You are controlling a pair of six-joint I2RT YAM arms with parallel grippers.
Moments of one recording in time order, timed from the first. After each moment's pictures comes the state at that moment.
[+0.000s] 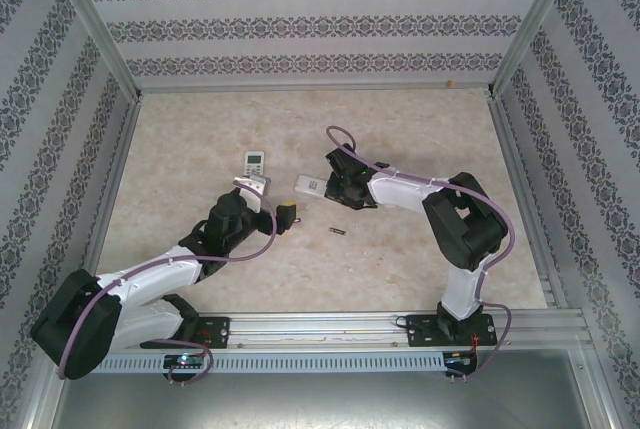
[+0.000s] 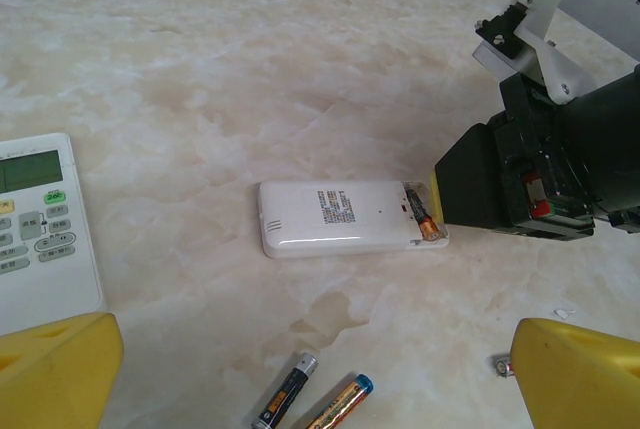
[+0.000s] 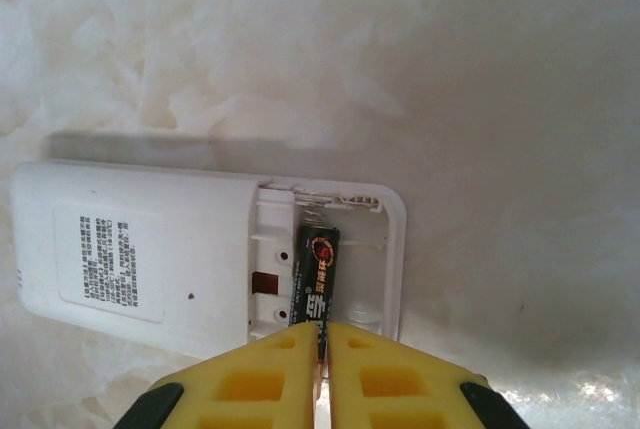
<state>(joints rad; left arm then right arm) -0.59 1.12 0.39 0.34 -0.07 -0.24 0.62 1.86 1.13 -0.34 0.02 0.95</state>
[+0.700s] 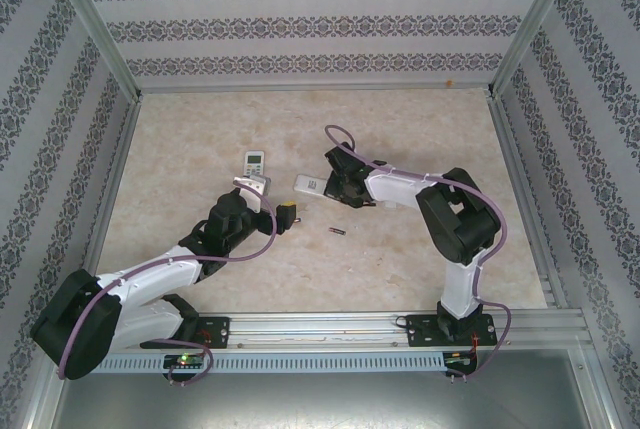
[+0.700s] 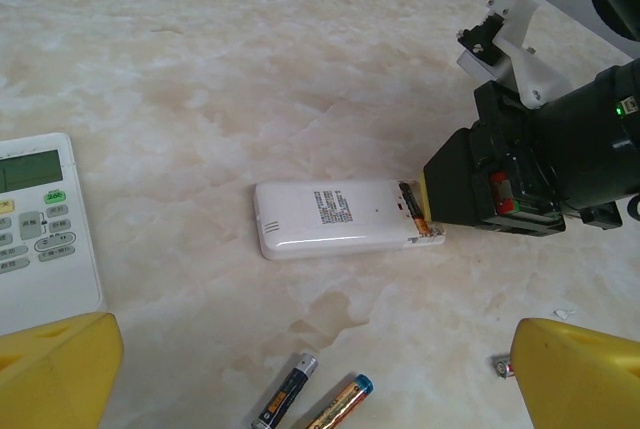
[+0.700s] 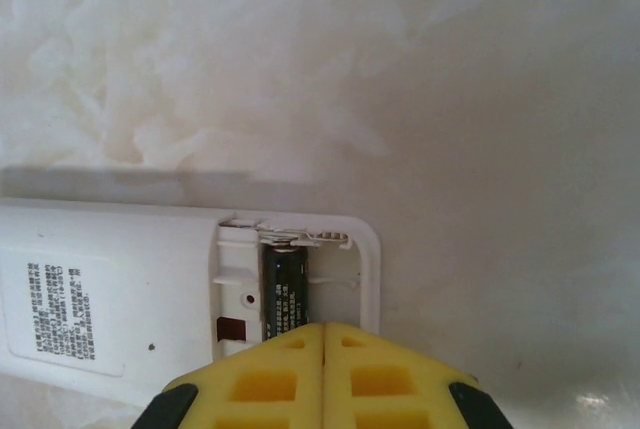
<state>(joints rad) -0.59 1.12 0.39 0.34 -0.07 -0.24 0.60 1.92 1.16 -0.34 0.03 0.94</state>
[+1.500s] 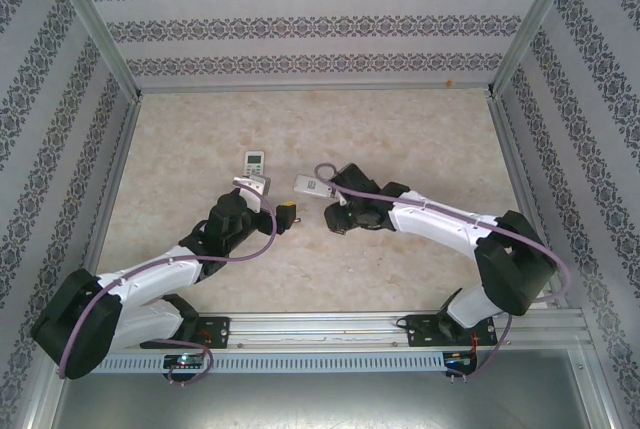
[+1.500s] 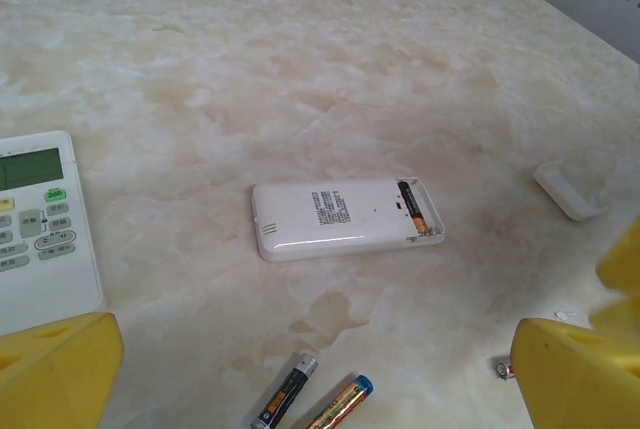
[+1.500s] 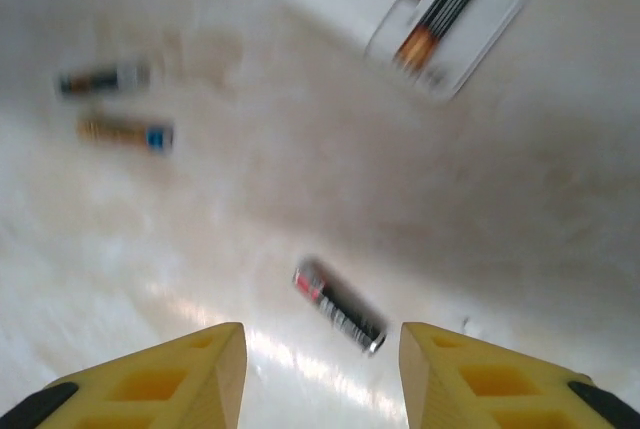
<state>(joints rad) -0.59 1.13 0.39 0.35 -0.07 -0.25 0.77 1.53 0.96 -0.53 -0.01 0.40</state>
